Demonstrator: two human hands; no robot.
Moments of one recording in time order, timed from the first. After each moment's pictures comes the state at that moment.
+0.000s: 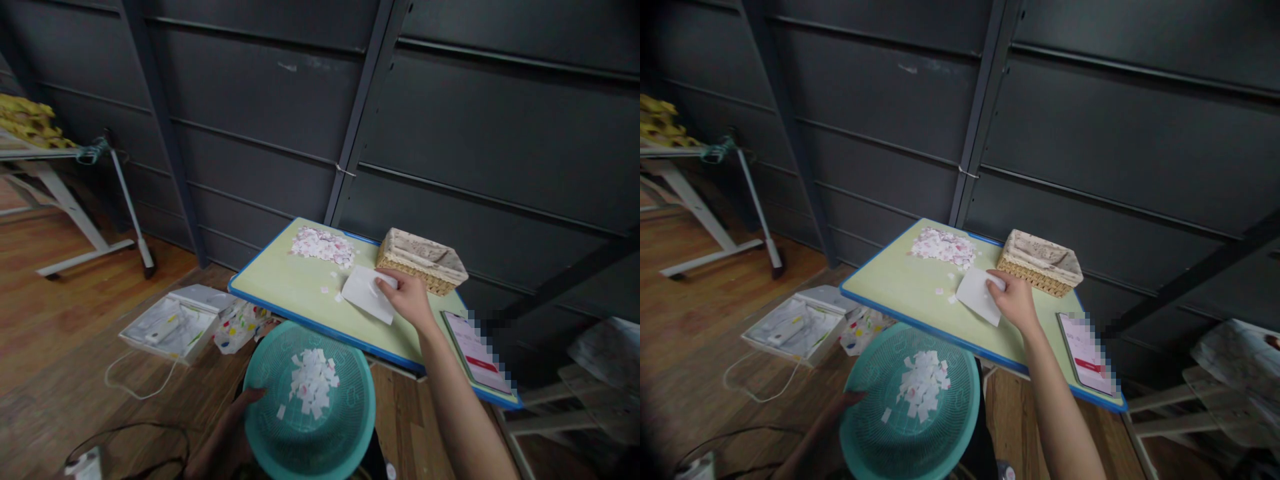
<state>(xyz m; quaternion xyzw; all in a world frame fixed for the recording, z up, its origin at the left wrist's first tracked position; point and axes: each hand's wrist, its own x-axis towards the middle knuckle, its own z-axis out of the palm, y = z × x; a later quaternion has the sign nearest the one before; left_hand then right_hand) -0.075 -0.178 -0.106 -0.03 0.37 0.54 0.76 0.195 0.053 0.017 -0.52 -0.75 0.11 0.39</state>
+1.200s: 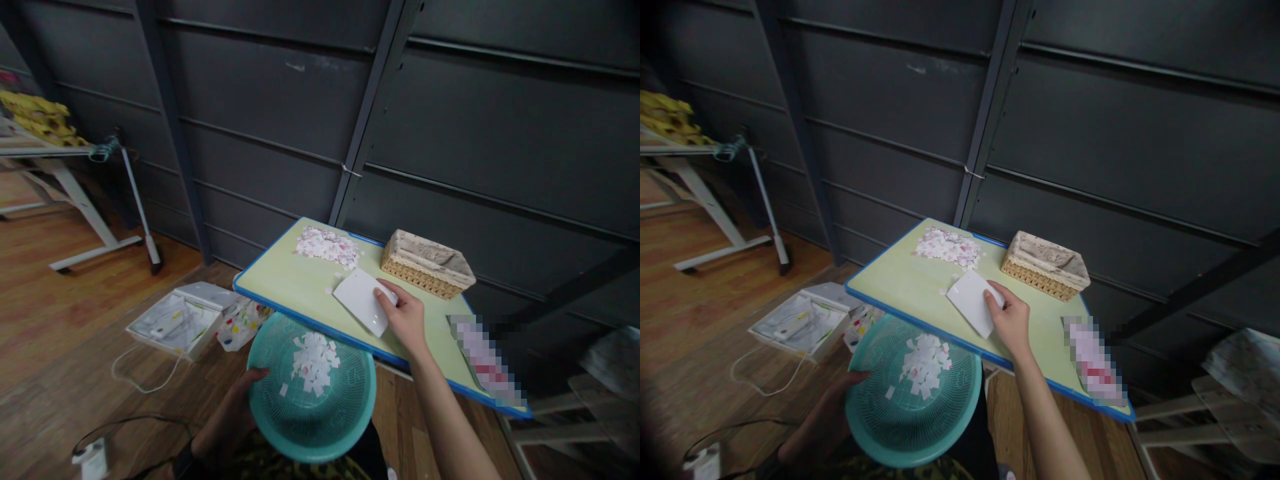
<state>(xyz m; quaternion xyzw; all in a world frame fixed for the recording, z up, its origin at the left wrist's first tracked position) -0.075 -0.152 -0.075 0.00 0.43 0.54 0.72 0.183 0.028 -0.020 -0.53 -0.68 0.18 0.48</state>
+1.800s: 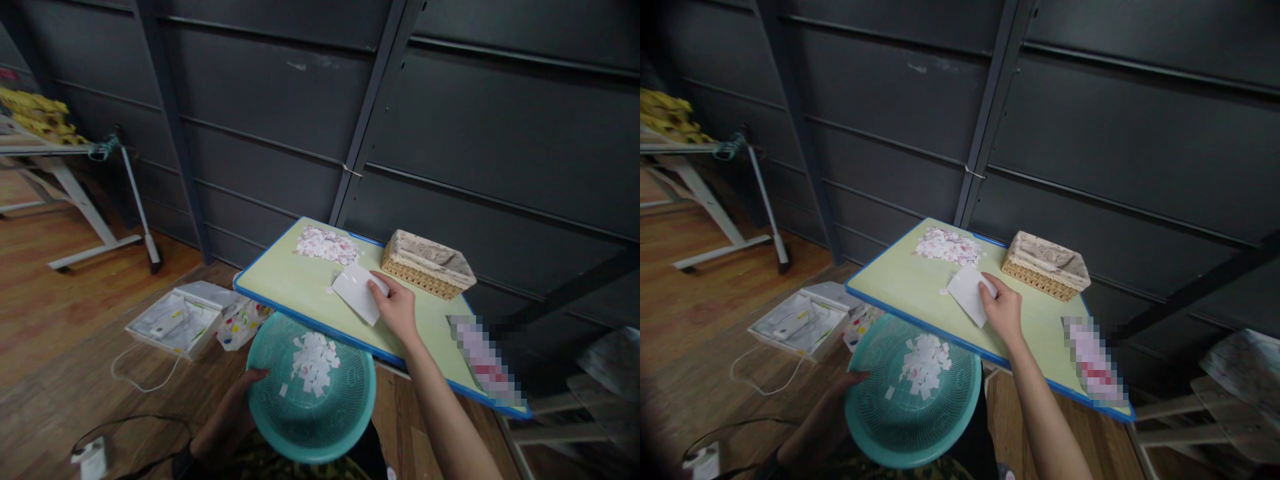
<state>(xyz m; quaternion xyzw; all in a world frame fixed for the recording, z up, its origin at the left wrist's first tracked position) -0.071 -0.154 -0.073 0.02 0.43 0.56 0.70 0.168 0.043 -0.015 -0.52 -0.71 0.14 0.45</state>
